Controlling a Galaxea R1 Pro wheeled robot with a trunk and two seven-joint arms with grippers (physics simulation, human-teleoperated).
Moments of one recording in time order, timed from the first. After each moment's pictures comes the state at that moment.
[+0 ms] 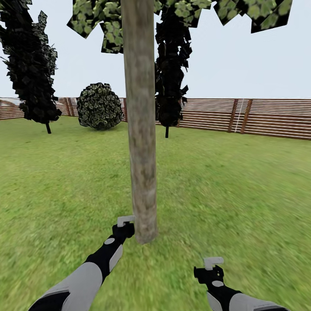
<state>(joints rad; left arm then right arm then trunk) -0.75 -0.17 0.20 -0.29 -0.12 -0.17 0.00 -0.66 0.05 0.09 0.05 0.02 -0.26 -0.20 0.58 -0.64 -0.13</state>
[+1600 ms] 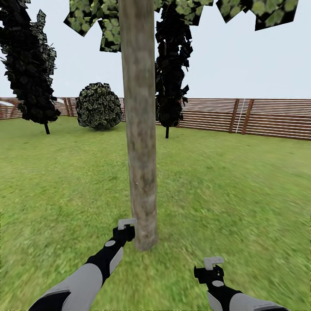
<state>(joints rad) -0.75 -0.17 0.19 -0.26 -0.12 -0.17 0.01 -0.66 0.04 0.09 0.05 0.02 -0.25 -0.20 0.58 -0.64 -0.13</state>
